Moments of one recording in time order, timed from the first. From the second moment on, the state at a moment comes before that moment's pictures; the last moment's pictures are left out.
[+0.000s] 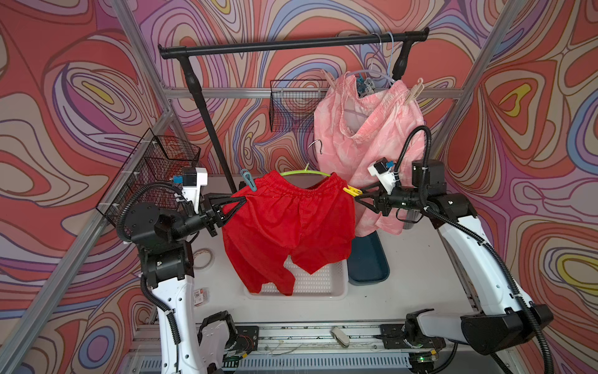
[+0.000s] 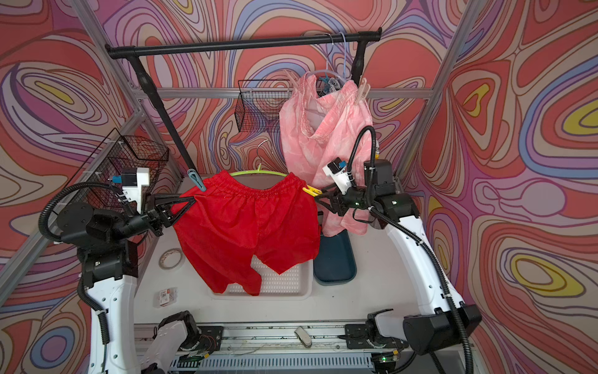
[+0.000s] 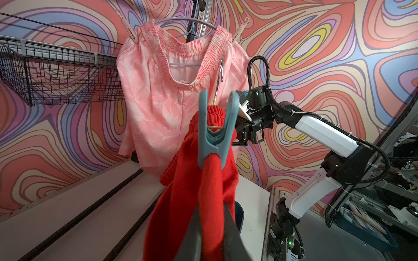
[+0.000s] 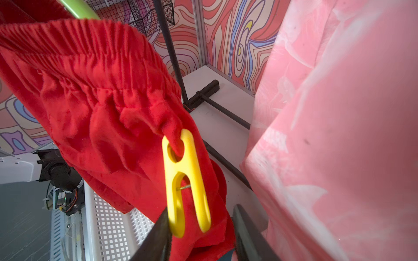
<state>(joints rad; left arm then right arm) 0.35 0.87 1.11 0.09 1.42 -0.61 0.20 1.32 1.51 -0.77 -0.73 -0.31</state>
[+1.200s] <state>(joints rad) 0.36 0.87 1.11 0.15 1.43 -0.65 0.30 1.29 1.52 -0.80 -0.44 -0.29</state>
